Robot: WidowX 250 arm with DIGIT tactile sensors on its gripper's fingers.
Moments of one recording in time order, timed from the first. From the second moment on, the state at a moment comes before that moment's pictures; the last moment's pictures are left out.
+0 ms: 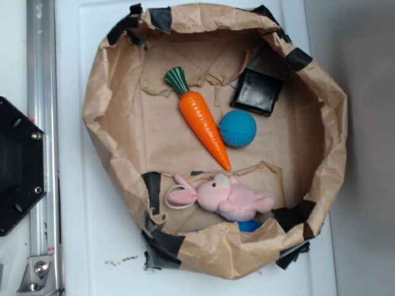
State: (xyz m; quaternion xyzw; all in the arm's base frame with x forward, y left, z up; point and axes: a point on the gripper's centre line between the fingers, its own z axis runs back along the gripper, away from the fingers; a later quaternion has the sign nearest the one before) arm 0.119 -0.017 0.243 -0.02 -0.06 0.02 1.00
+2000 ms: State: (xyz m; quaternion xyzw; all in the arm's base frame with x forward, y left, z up) arm 0.314 0.074 0.052 0.07 -0.09 -0.01 0.99
